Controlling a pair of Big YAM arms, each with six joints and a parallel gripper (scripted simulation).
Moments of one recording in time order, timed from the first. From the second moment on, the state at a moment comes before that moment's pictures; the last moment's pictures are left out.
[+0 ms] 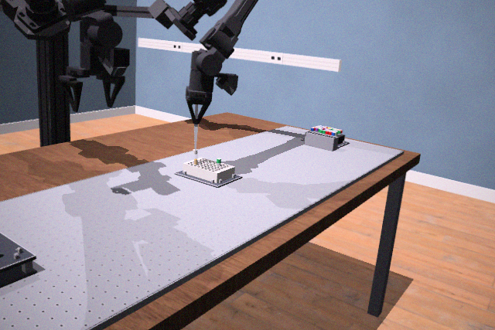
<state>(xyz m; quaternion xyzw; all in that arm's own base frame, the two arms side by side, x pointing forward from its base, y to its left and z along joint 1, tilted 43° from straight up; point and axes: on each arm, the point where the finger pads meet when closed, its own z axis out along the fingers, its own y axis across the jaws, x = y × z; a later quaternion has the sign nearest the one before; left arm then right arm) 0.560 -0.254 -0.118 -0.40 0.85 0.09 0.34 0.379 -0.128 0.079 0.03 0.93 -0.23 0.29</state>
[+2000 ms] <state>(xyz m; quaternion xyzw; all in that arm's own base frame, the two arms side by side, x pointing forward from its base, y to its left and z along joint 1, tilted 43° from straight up) 0.560 -0.254 -0.116 -0.39 0.85 0.08 0.34 0.379 -0.128 0.079 0.03 0.93 -0.23 0.29</state>
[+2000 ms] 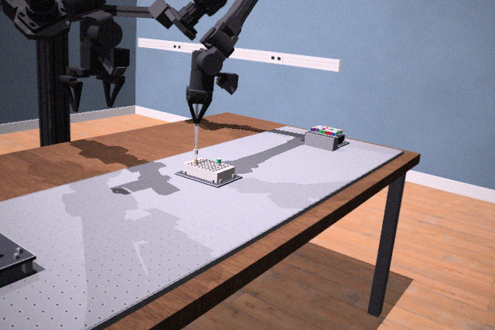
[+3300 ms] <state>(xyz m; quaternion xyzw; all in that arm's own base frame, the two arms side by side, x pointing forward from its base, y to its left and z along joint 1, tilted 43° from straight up) 0.560 -0.252 -0.115 -0.39 0.85 0.08 0.34 0.379 -0.128 0.079 0.03 0.93 -0.23 0.29</state>
